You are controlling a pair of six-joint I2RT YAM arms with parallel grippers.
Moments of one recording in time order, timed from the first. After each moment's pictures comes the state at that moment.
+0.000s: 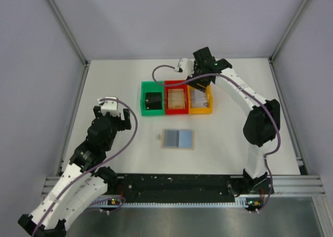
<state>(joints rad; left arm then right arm) -0.52 0.55 0.66 -0.35 -0.43 -0.08 0.49 1.96 1.85 -0.87 0.06 -0.80</state>
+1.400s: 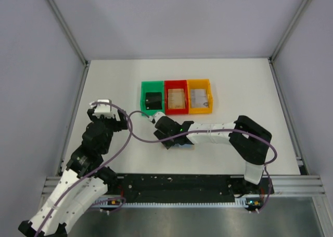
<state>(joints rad) -0.51 0.47 0.64 -0.35 -0.47 -0.11 1.10 1.82 1.14 -0.29 0.24 0.21</state>
